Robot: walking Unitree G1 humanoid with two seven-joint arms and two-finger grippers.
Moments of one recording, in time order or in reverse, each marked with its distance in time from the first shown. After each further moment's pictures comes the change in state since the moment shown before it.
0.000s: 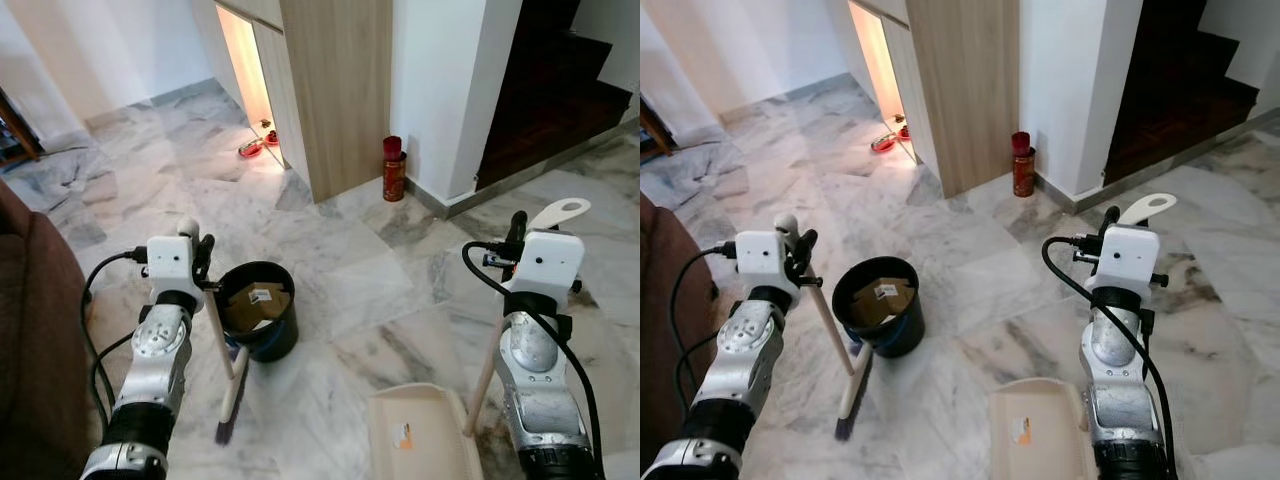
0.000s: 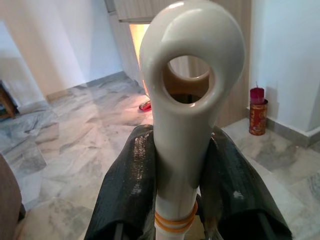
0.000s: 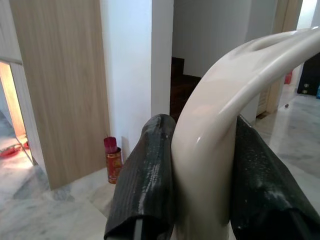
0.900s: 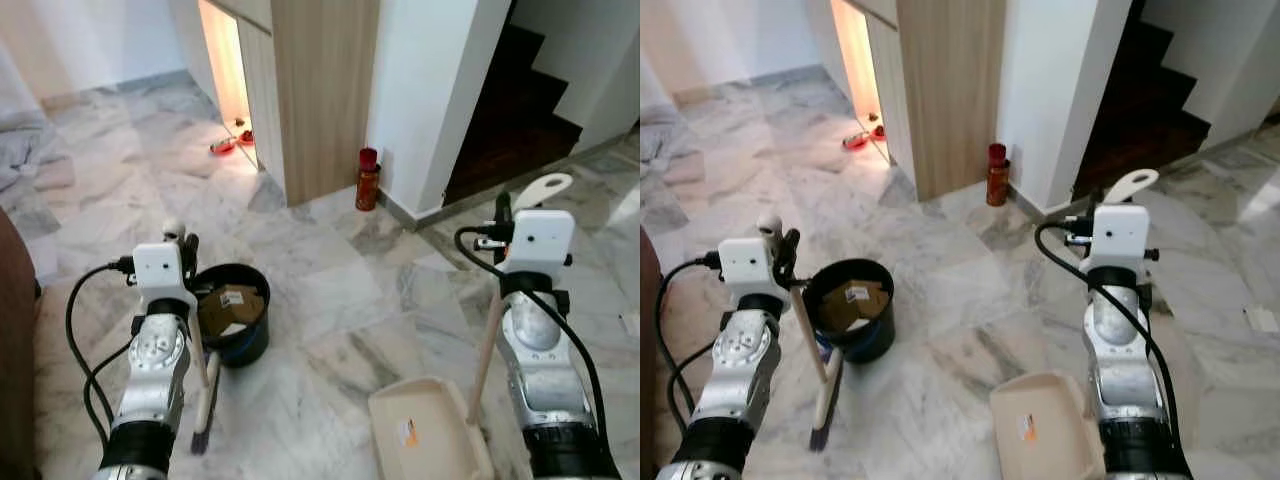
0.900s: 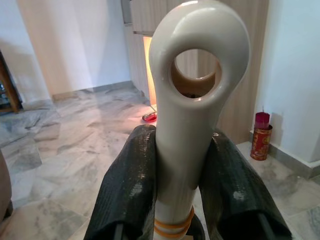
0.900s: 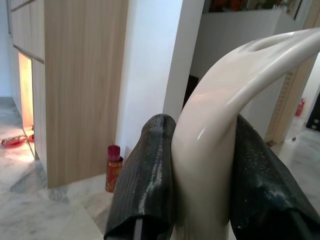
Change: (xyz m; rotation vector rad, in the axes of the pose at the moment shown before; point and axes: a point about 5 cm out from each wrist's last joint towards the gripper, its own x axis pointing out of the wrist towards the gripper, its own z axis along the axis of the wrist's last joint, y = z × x) left arm -0.011 0.001 0.005 0.000 -0.054 0.089; right arm 0.017 0.006 0.011 -0.021 -0.021 0.115
